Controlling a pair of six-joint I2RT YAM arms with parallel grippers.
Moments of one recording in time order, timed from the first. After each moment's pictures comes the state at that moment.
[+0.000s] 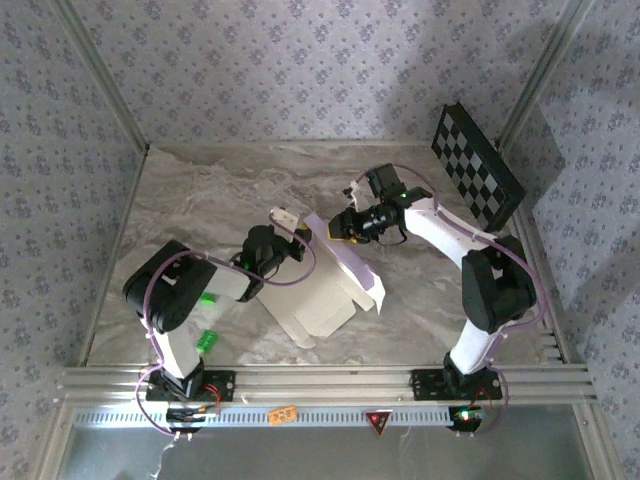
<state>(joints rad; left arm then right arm) -0.64 1.77 0.60 0.98 0.03 -0.13 0.45 1.73 1.29 -0.59 -0.72 0.39</state>
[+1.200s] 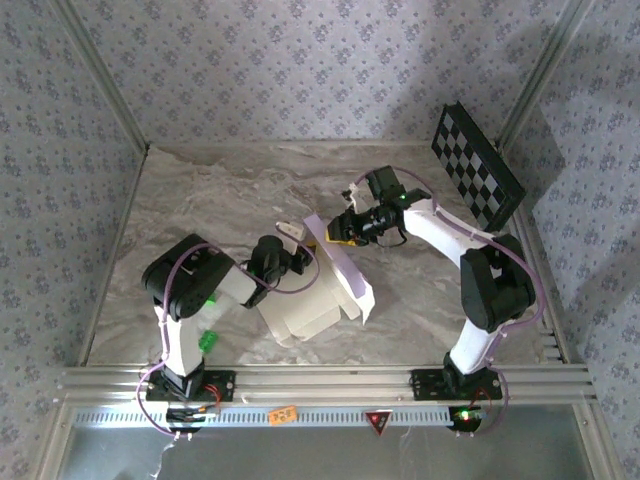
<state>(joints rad) -0.65 1.91 0.58 0.98 0.00 -0.16 0.45 1.73 1.27 -0.58 -0.77 0.39</state>
